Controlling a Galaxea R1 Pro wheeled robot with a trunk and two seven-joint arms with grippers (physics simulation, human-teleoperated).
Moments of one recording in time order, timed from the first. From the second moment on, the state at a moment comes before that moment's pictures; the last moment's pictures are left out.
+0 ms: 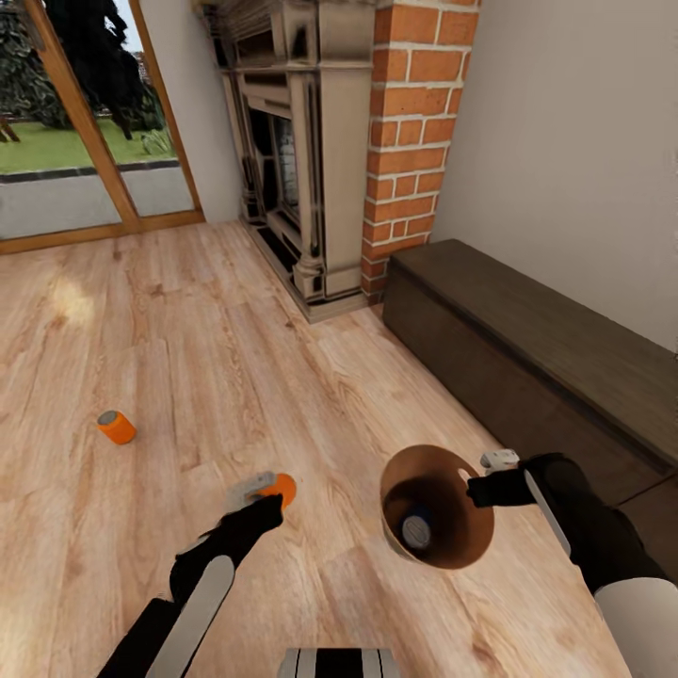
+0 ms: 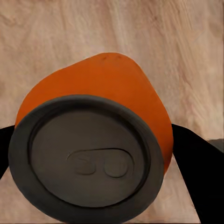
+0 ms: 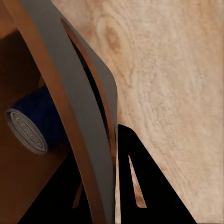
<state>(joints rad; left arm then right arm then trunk) -0.27 0.02 -0.32 -1.50 0.73 0.49 0.52 -0.63 -0.27 0.07 -1.10 0.03 1.04 0.51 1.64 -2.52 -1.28</state>
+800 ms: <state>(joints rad) -0.27 -0.09 -0.50 -1.61 0.78 0.68 0.24 -0.64 -0.16 0.08 -1.02 0.03 1.04 0.29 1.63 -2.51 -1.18</state>
